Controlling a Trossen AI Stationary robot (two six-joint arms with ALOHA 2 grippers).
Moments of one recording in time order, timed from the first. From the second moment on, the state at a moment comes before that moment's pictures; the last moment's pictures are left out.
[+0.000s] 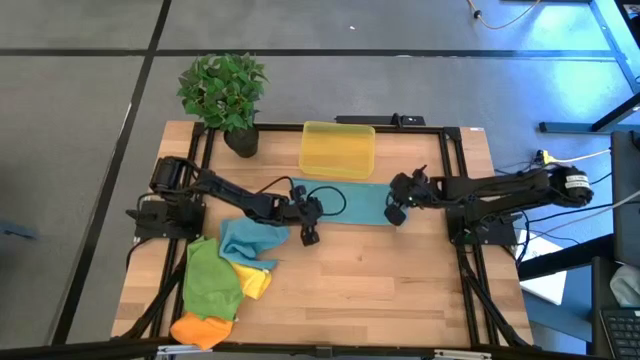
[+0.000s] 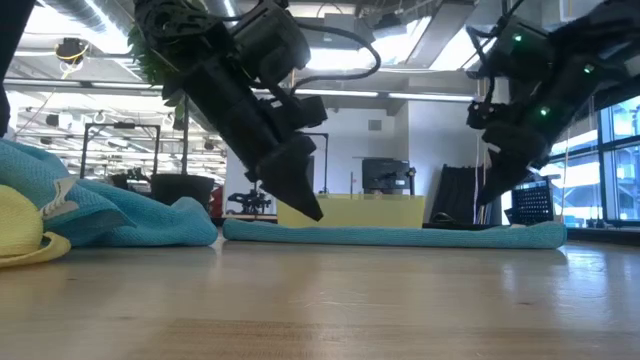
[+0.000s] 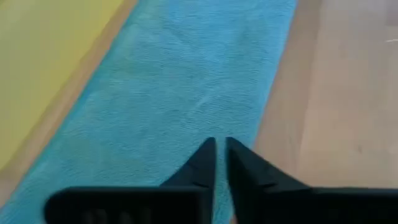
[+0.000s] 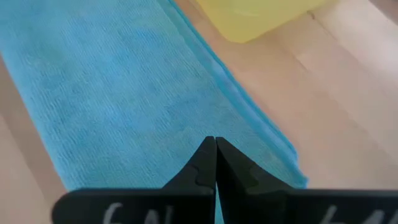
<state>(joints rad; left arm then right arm) -0.06 1.83 0.92 0.05 -0.35 -0.21 -0.12 1.10 0.47 -0.36 0.33 0.41</state>
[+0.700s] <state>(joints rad) 0.02 1.82 0.93 -0.15 -0.25 -0.13 -0.12 1.25 0.49 -0.49 0.12 0.55</state>
